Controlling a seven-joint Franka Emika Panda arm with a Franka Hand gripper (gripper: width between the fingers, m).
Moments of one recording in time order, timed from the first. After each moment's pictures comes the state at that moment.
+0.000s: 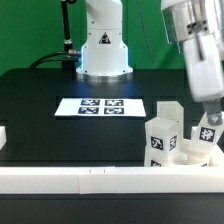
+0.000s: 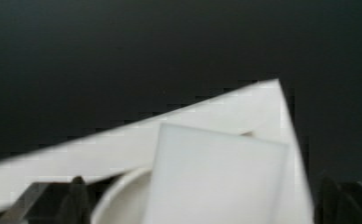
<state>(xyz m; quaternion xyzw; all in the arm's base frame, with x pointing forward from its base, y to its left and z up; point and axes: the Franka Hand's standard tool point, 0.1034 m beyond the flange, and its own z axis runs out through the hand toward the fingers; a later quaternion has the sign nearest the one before) 0.629 0.134 0.101 -0.65 0.74 0.02 0.16</state>
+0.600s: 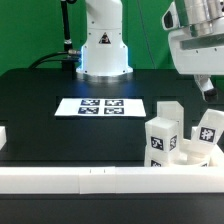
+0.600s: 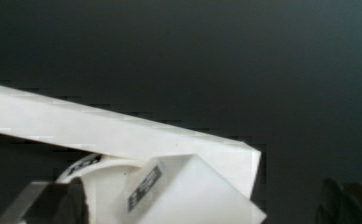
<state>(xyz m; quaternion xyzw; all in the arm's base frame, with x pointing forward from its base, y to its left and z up) 0.623 0.151 0.110 -0.81 0.56 0.00 0.15</state>
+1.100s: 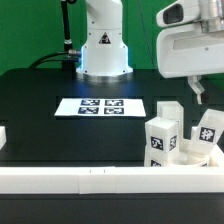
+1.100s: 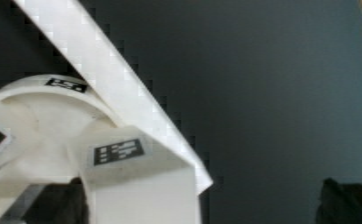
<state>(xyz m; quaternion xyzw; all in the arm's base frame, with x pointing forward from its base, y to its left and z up) 0.621 0.164 0.112 -0.97 0.20 -0.05 0.10</state>
